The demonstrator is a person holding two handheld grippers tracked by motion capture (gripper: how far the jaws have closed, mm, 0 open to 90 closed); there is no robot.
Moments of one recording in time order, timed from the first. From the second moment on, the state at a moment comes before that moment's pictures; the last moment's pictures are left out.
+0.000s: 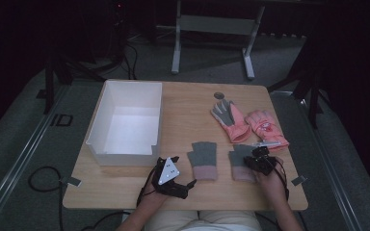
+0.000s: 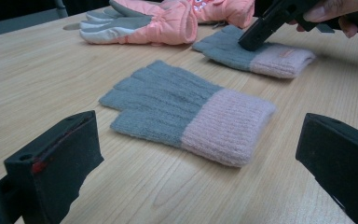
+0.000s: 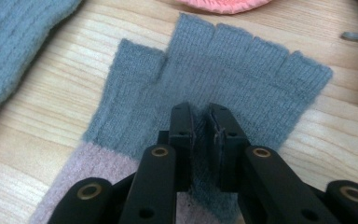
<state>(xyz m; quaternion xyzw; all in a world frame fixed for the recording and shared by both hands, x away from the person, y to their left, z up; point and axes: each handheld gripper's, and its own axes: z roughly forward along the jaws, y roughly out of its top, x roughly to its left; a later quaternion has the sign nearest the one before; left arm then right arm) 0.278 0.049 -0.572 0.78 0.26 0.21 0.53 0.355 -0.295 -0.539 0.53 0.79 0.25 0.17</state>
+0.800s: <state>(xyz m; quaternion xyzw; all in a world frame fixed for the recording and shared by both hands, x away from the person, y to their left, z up) 0.278 0.049 -0.572 0.78 0.26 0.21 0.53 0.358 -0.308 -0.532 0.45 0.84 0.26 0.14</state>
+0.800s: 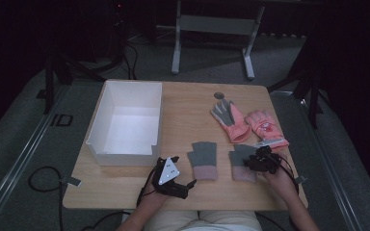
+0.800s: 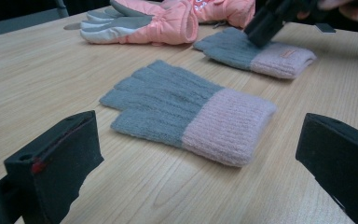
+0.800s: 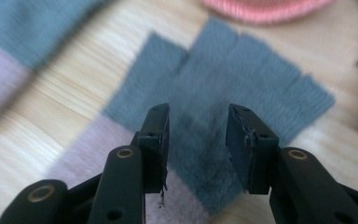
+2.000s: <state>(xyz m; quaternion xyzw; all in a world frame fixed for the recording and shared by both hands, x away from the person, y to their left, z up) 0.281 0.055 -0.572 0.76 0.28 0.19 0.55 0.341 -0.240 -0.426 0.41 0.82 0.35 0.18</state>
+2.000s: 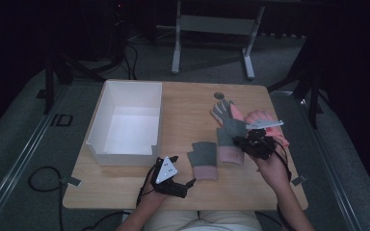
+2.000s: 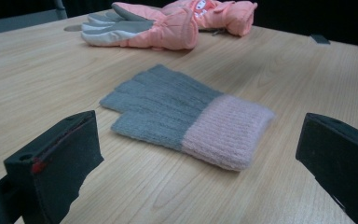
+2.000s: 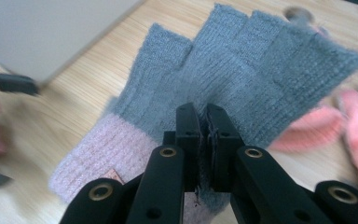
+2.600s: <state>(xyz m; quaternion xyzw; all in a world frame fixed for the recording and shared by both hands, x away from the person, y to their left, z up) 0.278 0.051 -0.572 0.78 0.25 0.20 0.54 0.355 -0.185 -0.477 0.38 0.86 0.32 0.13</state>
